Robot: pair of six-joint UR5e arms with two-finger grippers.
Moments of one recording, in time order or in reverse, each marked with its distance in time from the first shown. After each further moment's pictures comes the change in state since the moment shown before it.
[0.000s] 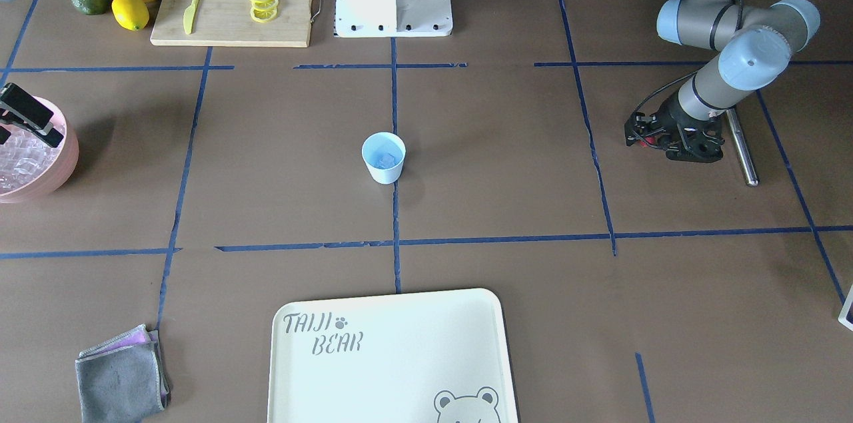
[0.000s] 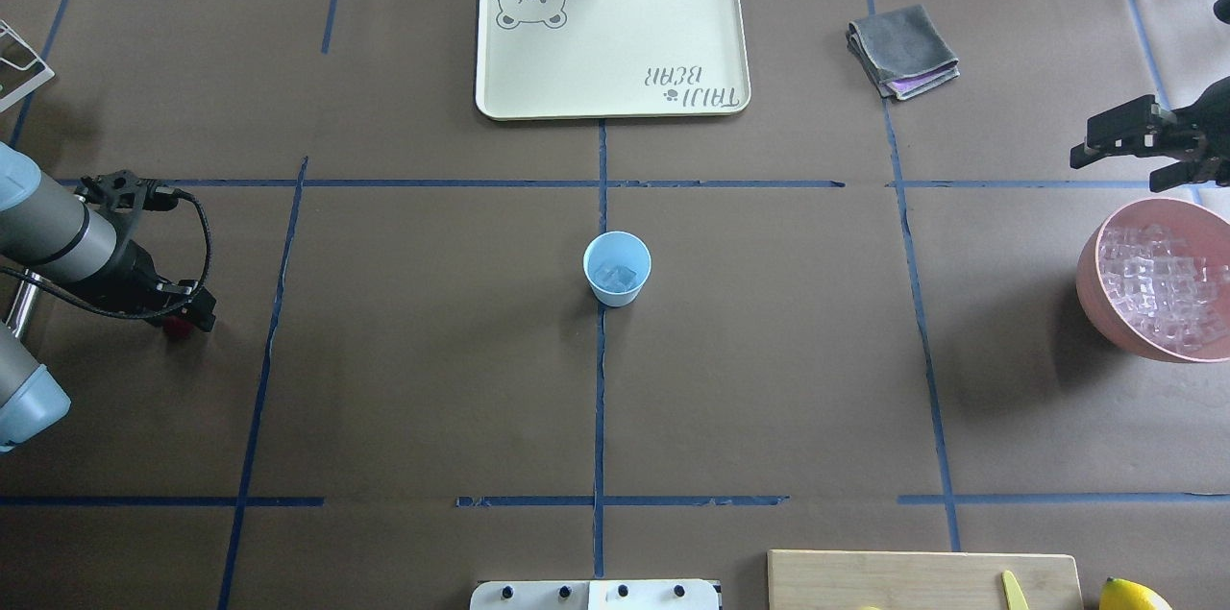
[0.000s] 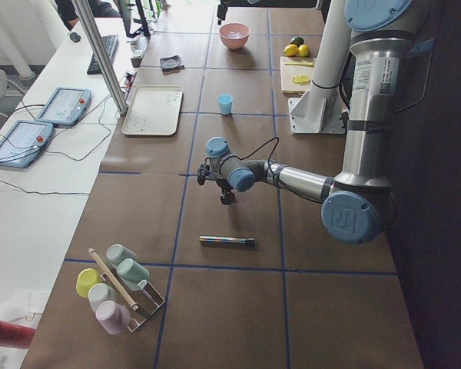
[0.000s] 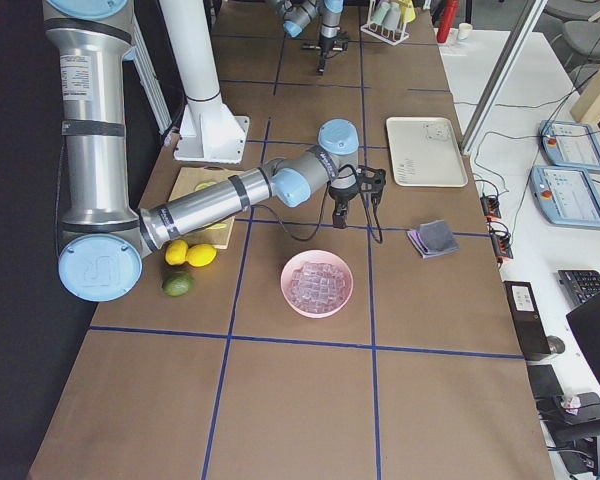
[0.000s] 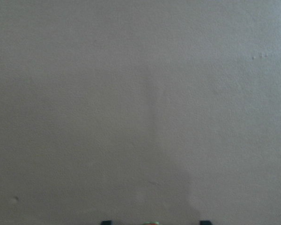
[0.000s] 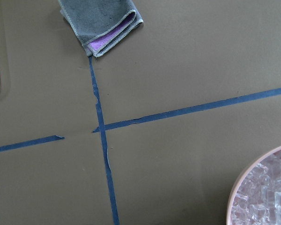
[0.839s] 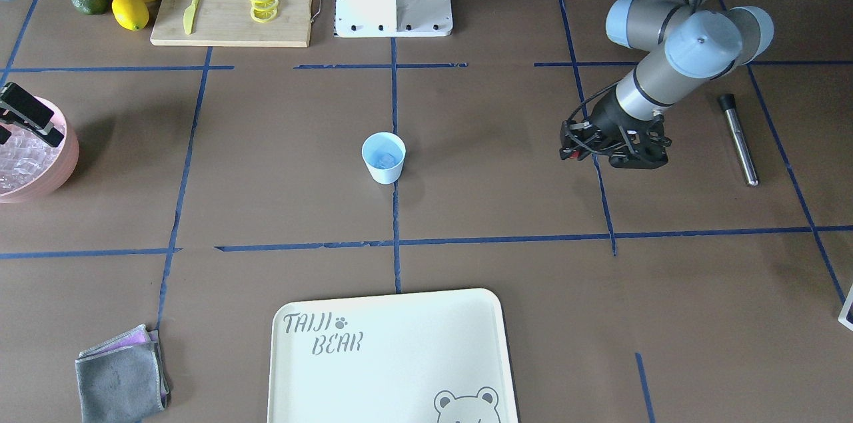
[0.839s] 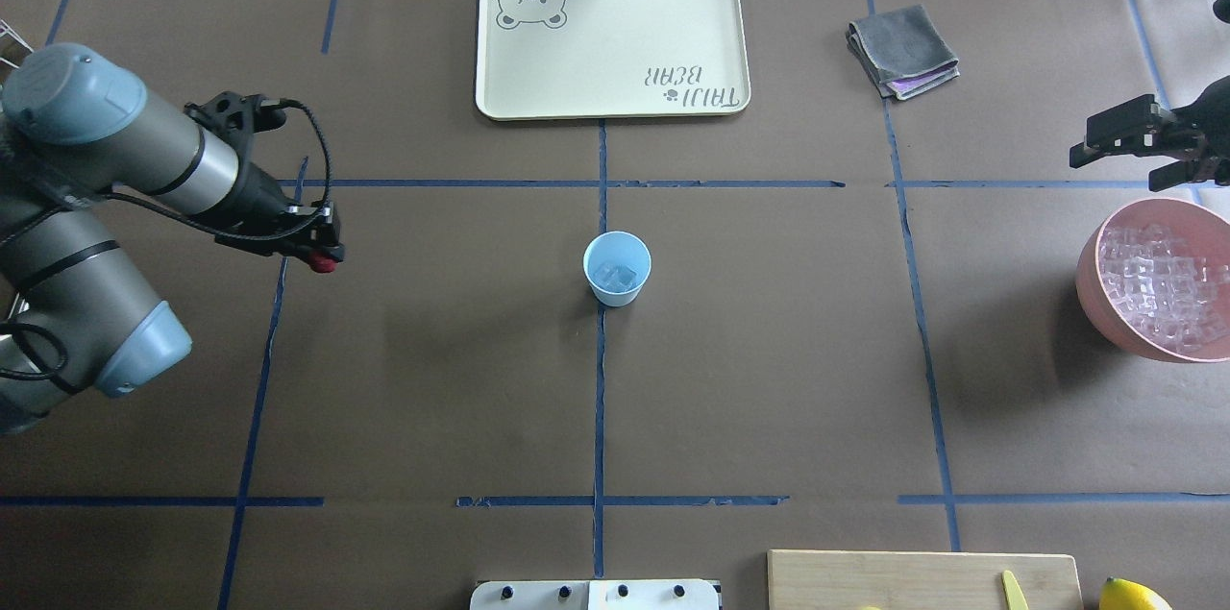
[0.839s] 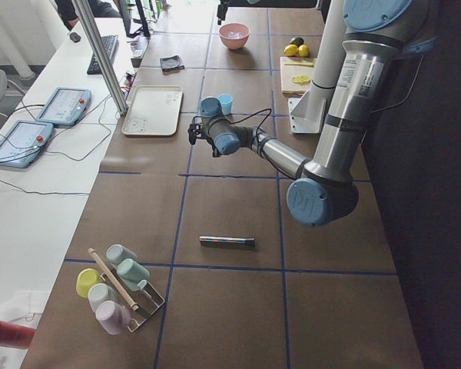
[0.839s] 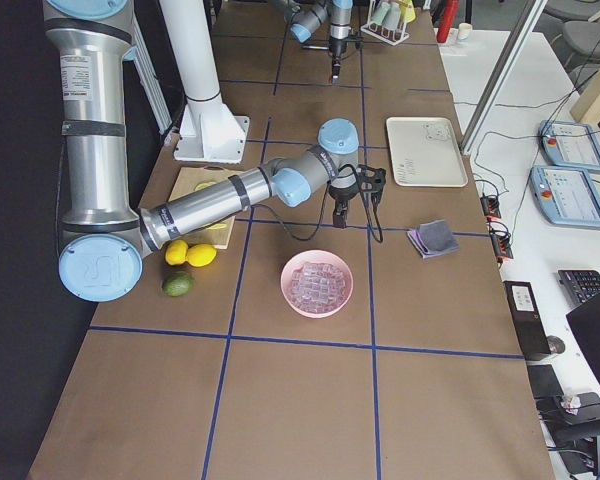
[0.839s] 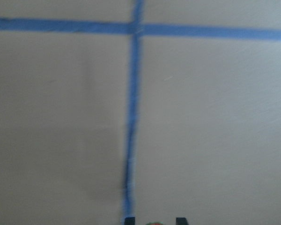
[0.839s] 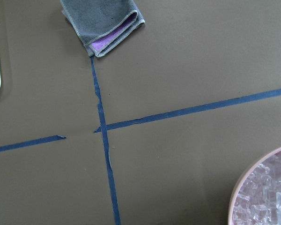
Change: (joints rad) left arm 0.038 -0.297 -0.036 -0.008 -0.015 -0.397; right arm 0.000 0.001 0.001 0.001 0.001 0.000
